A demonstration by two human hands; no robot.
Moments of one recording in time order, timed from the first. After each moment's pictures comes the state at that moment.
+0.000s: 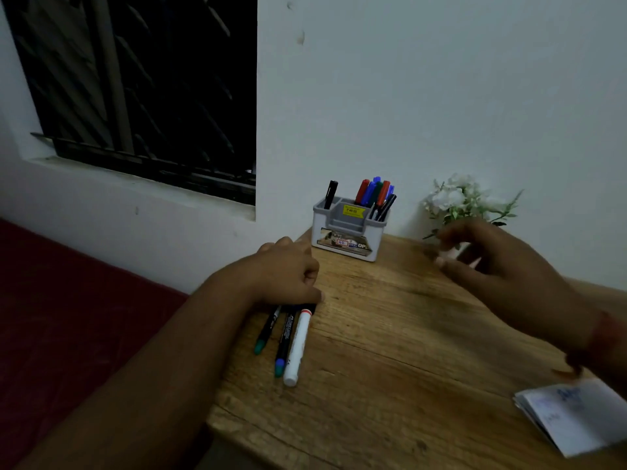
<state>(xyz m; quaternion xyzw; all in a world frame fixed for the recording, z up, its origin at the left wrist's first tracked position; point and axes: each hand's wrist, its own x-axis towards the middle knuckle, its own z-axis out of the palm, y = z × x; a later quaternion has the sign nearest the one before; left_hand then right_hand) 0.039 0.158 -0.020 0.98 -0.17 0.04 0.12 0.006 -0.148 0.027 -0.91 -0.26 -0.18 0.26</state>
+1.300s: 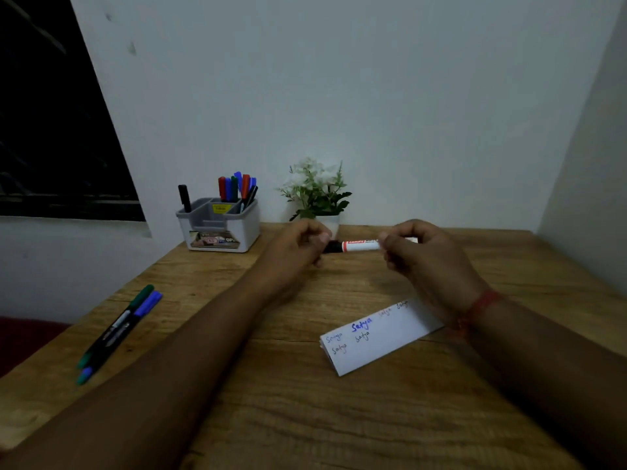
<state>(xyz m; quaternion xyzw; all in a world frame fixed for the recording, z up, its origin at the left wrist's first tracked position) 0.037 -0.079 -0.020 0.79 -0.19 0.07 0.57 -0.014 -0.290 -0.011 -0.69 -0.03 -0.14 0.71</state>
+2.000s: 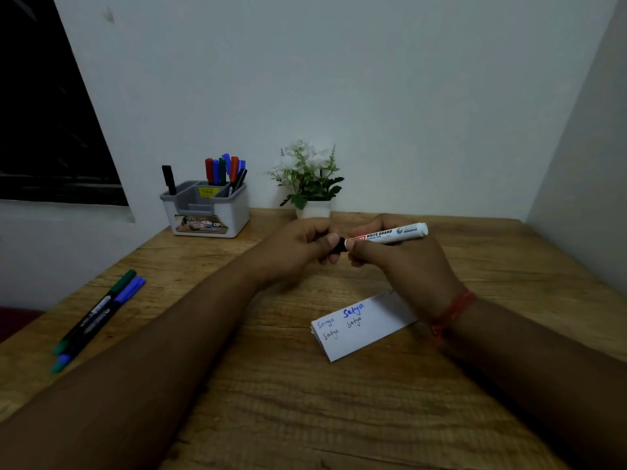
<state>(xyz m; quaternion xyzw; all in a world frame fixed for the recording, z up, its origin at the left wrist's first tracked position) 0.042 -0.083 -0.022 0.81 -0.34 -0.01 0.48 -0.035 -0.268 -0.013 -0.77 -0.06 -0.15 0.62</state>
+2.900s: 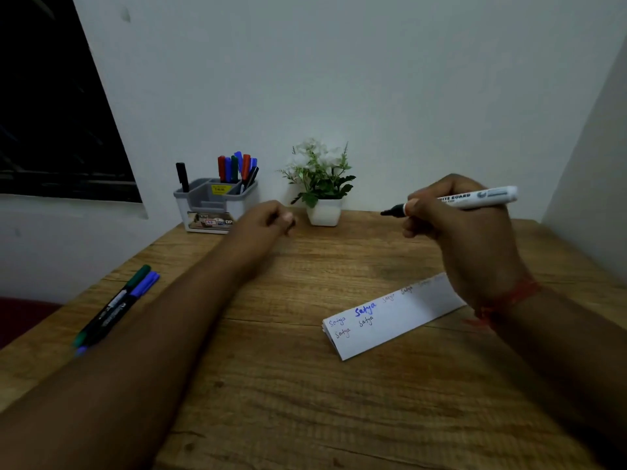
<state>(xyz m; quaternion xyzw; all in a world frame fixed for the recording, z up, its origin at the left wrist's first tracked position) 0.056 -0.039 -0.022 0.85 -0.12 0.10 0.50 -0.034 -0.293 0.009 -0.67 -0.12 -0.26 0.69</state>
